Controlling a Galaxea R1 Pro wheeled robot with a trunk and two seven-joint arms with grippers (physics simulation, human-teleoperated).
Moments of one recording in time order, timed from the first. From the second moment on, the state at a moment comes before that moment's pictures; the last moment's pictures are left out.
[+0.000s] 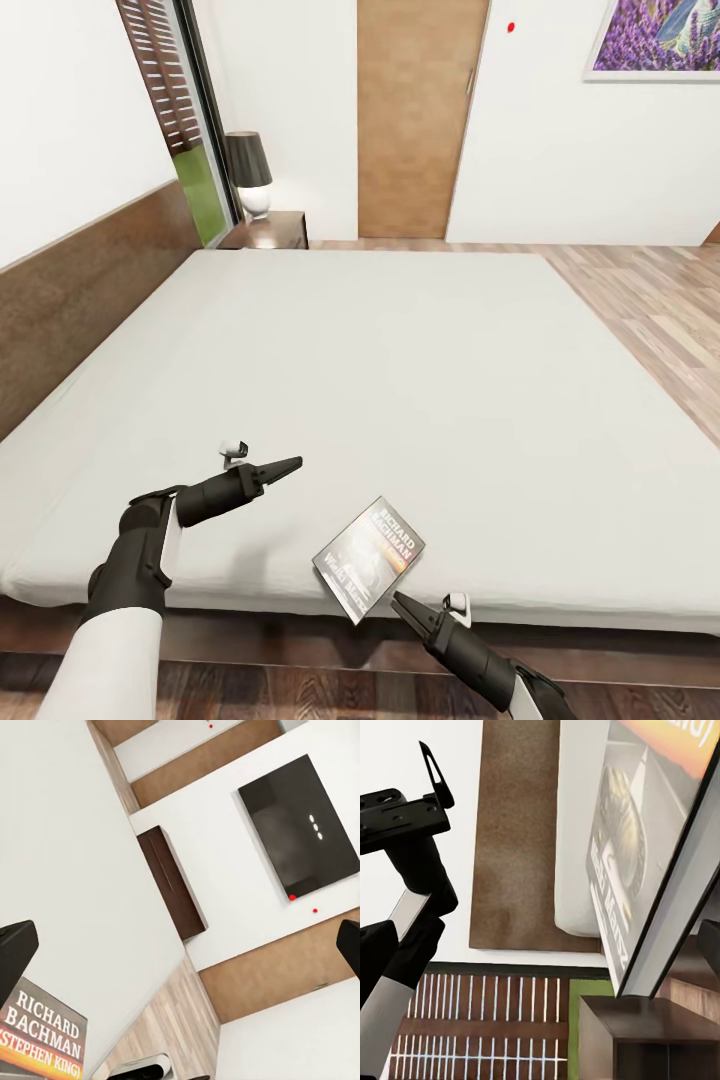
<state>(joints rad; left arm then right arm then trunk) -0.65 -0.07 0.43 -1.09 -0.07 0.83 -1.48 -0.36 0.07 -0.28 -0.56 -0.32 0.42 1.37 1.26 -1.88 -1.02</state>
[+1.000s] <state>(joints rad) -0.65 -0.07 0.43 -1.09 -0.07 0.83 -1.49 -0.36 0.07 -0.28 -0.56 -0.32 0.41 1.37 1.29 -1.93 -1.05</state>
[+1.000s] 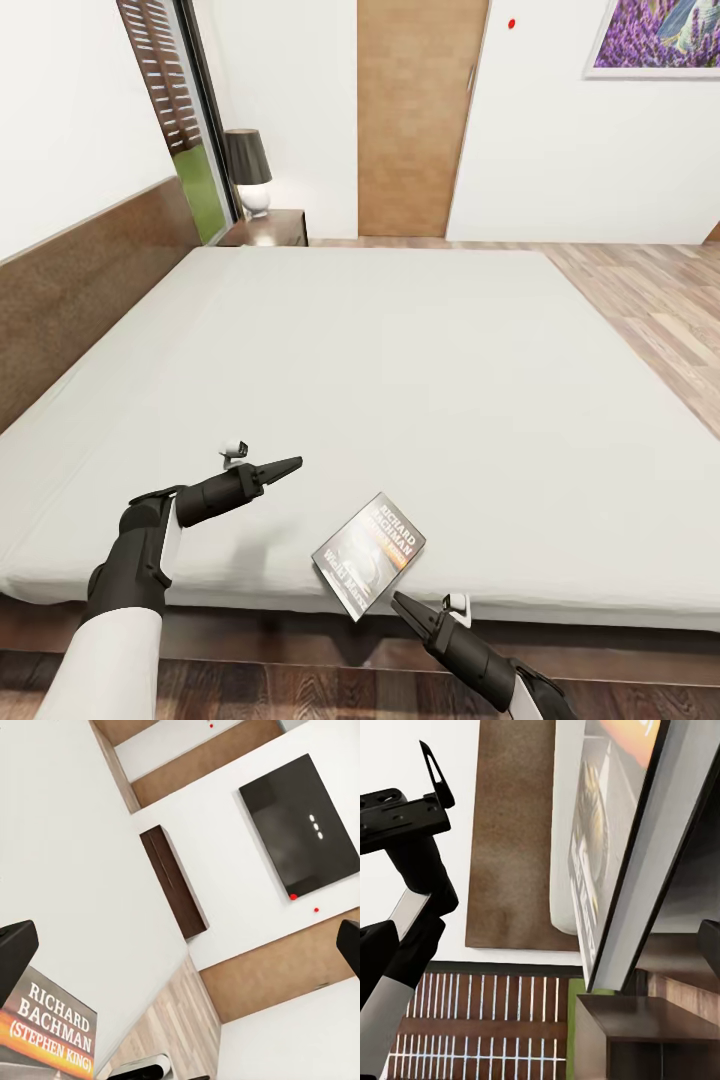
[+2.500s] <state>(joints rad) -0.65 -0.07 0.43 -1.09 -0.07 0.83 -1.49 -0.36 0.07 -0.28 -0.56 -0.32 0.42 1.37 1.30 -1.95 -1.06</state>
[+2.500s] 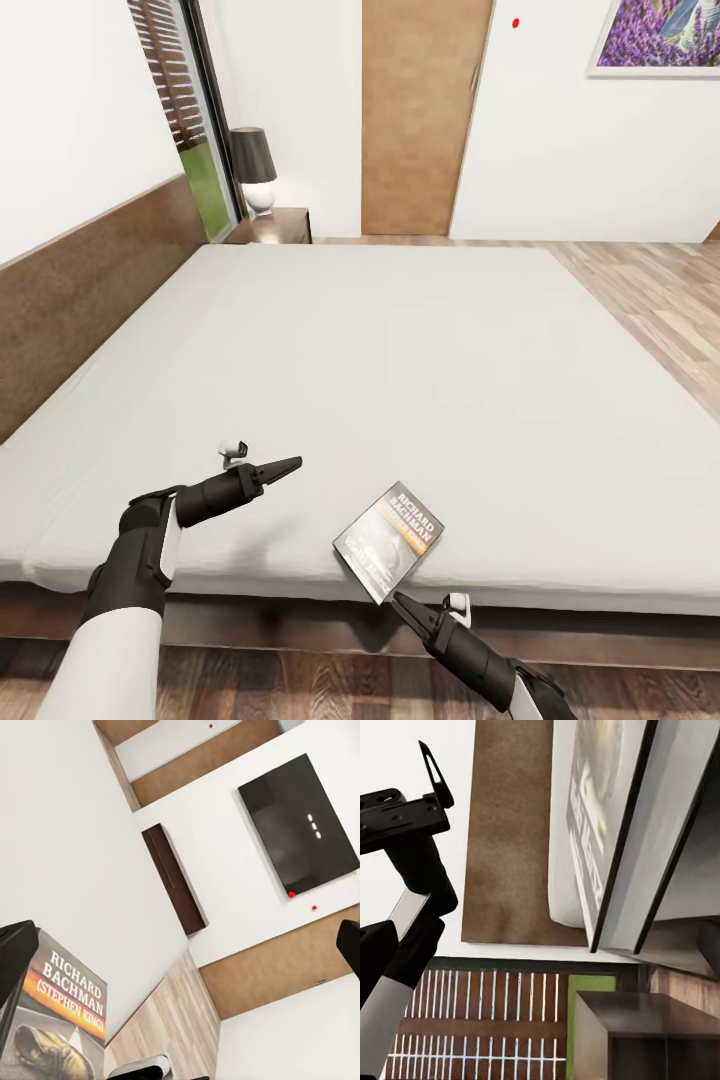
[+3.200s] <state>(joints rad) -0.65 -0.07 0.43 -1.09 -0.07 0.83 -1.49 -0.36 0.07 -0.28 -0.56 -0.32 0.42 1.37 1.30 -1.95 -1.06</state>
